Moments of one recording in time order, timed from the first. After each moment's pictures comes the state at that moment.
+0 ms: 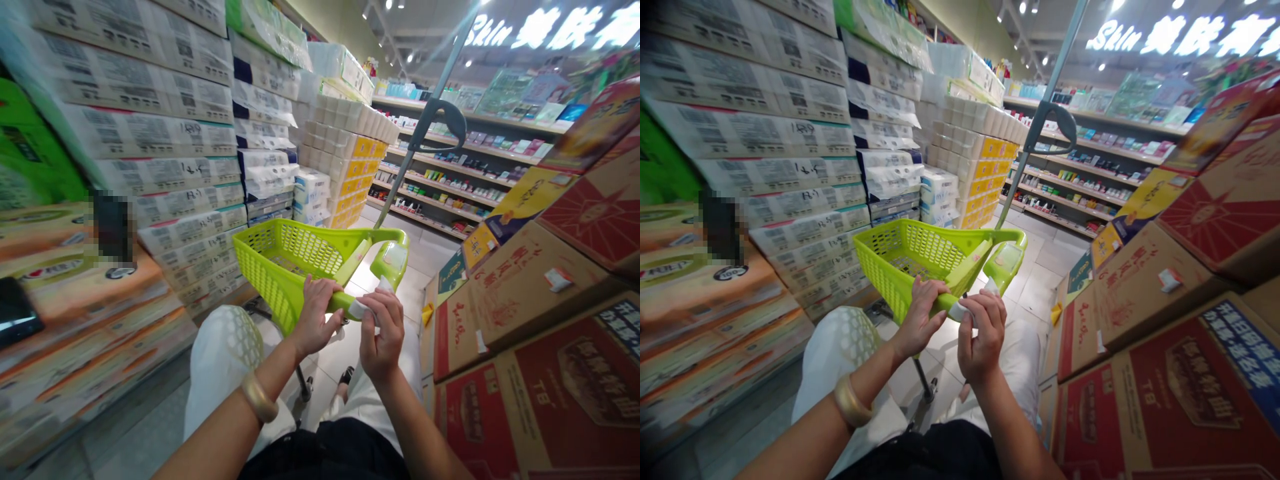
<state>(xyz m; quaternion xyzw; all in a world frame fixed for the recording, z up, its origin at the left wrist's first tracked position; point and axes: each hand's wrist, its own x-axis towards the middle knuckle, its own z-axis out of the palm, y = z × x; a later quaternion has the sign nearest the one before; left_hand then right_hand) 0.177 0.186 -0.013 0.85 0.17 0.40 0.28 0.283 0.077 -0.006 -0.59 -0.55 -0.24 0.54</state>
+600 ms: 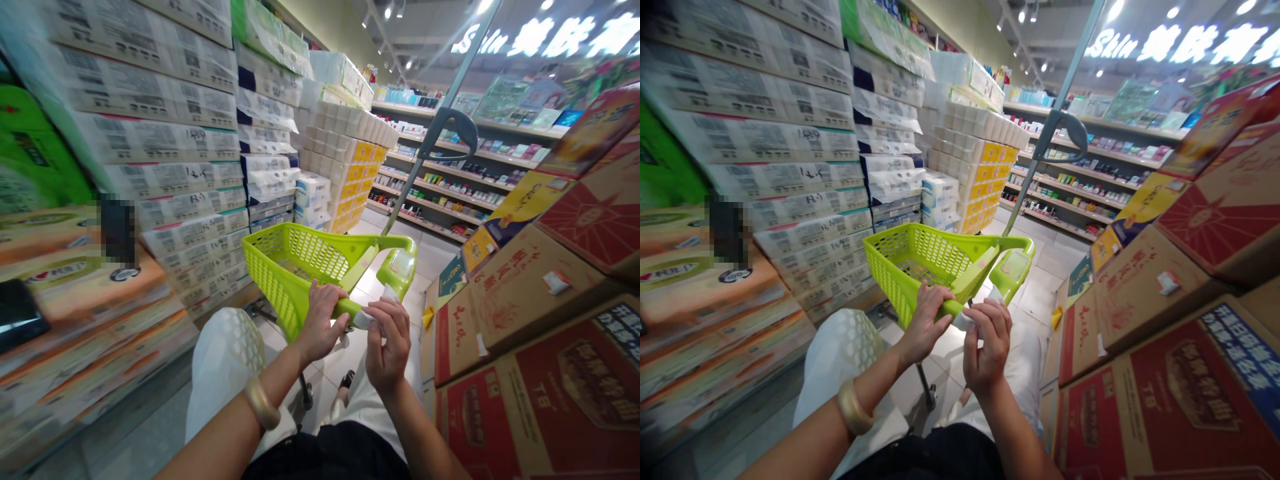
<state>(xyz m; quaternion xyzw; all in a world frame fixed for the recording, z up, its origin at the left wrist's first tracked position) 0.180 0.178 -0.014 0.84 0.16 0.41 0.32 0.282 0.065 -0.007 -0.58 -0.56 -0.26 0.53</state>
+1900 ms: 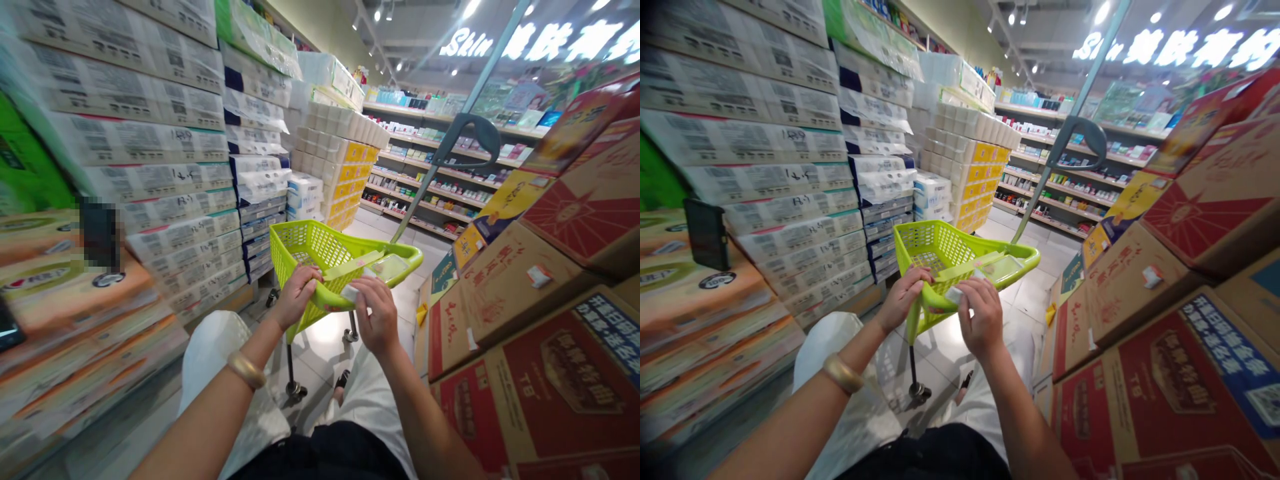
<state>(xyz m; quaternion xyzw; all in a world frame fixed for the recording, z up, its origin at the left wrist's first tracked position) 0.179 0.235 -0.009 0.82 0.17 0.42 0.35 0.314 0.088 0.012 -0.59 -0.63 -0.23 0.45</state>
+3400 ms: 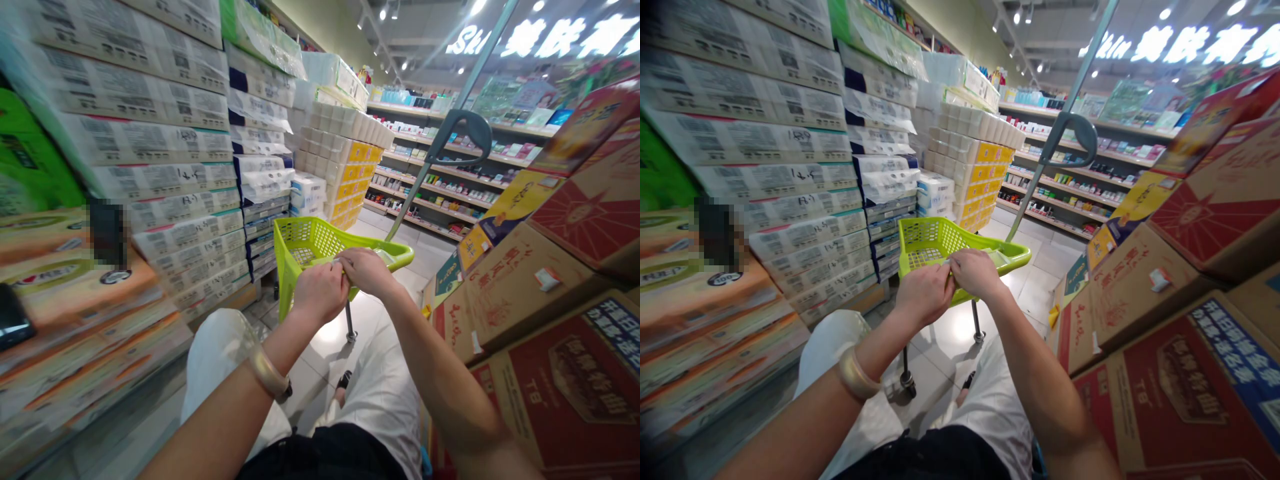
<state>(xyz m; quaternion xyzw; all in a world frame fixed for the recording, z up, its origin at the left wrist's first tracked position) 0.206 0.185 0.053 0.92 0.33 0.23 -0.01 0.348 0.159 0.078 -0.72 -0.67 -0.05 0.14</state>
